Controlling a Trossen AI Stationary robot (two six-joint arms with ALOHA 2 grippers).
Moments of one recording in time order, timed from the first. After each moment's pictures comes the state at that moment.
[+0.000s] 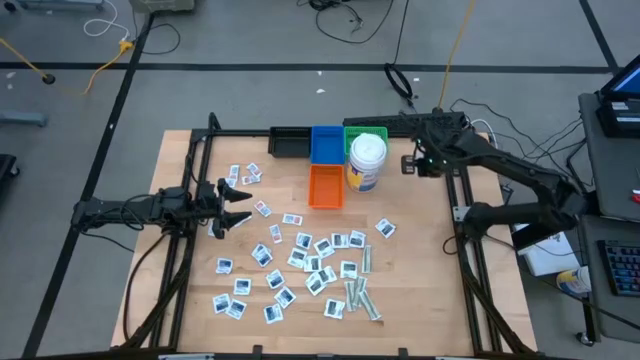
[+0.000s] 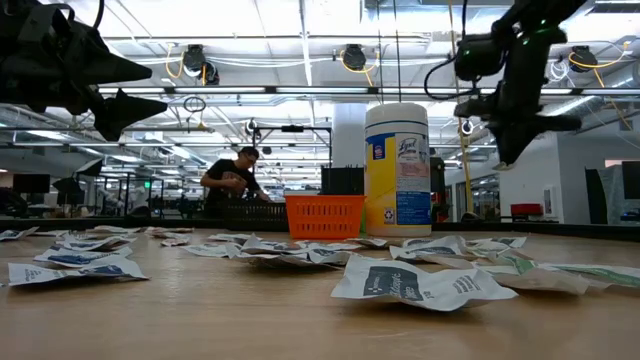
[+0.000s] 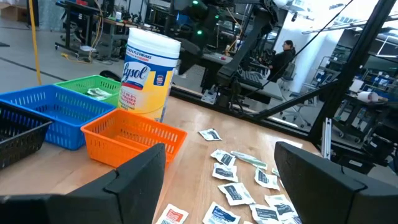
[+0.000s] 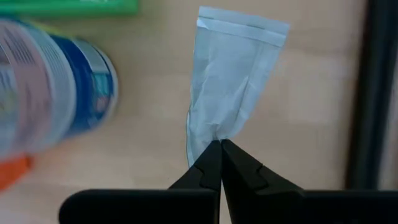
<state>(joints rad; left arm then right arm) 0.00 0.06 0.02 0.06 -0.11 -0.29 -0.73 1.17 0.90 -1.01 0.03 0.85</state>
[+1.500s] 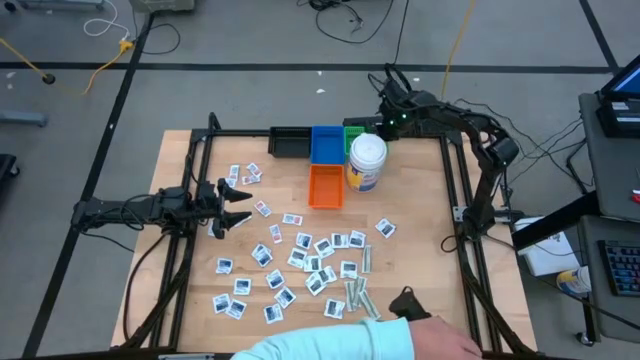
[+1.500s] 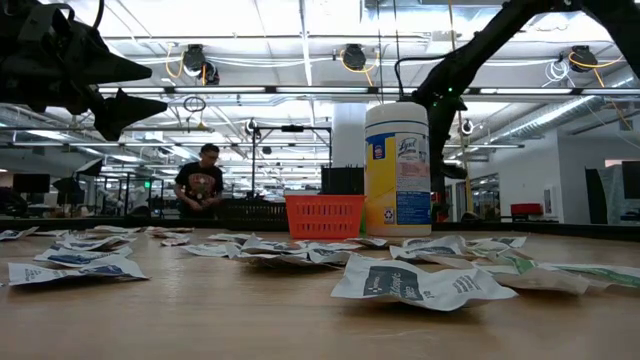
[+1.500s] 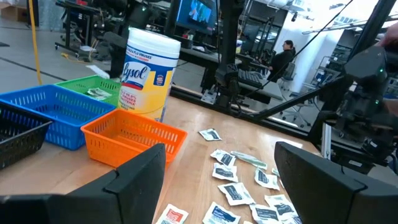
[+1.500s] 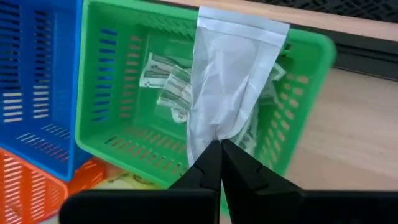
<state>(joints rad) 0.00 0.06 0.02 0.06 -0.11 -0.29 -0.93 1.87 1.39 -0.75 -0.26 0.48</state>
